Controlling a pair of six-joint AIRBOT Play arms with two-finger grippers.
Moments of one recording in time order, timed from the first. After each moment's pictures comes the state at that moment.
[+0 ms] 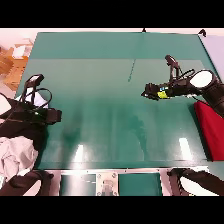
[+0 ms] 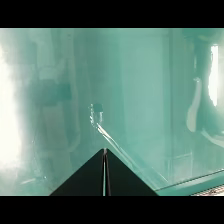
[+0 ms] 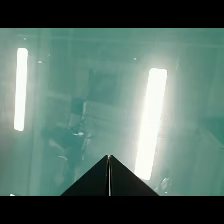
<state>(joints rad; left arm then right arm) -0.14 -0.80 0.85 1.27 -1.29 -1.61 0.13 -1.16 1.03 -1.01 1.01 1.54</state>
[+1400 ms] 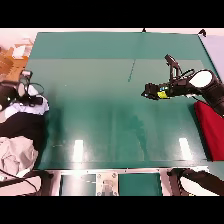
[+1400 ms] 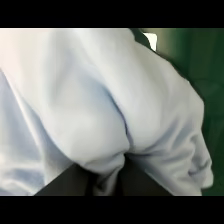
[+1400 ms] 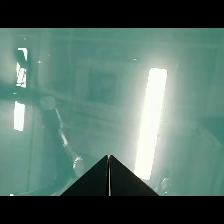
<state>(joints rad) 0.12 -1.38 1.04 1.90 -0.88 -1.64 0.13 -1.16 1.04 -1.01 1.01 1.54</state>
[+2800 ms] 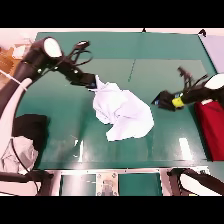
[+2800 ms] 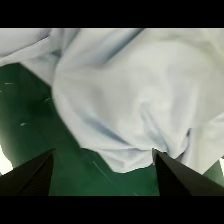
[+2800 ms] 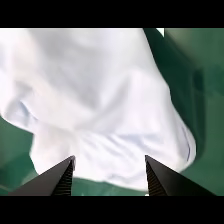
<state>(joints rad) -0.25 -1.56 1.57 1.14 -1.29 -1.38 -0.08 -1.16 0.92 -1.00 1.27 1.51</state>
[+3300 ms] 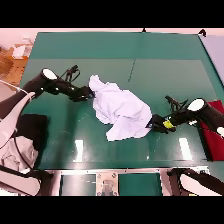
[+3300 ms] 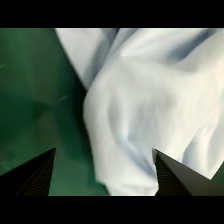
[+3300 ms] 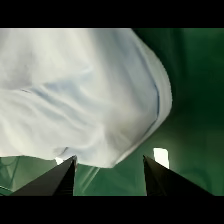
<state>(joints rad) -0.14 -1.68 1.25 0.69 -1.04 -1.16 -0.05 -1.17 0.64 -1.02 1.15 1.53</state>
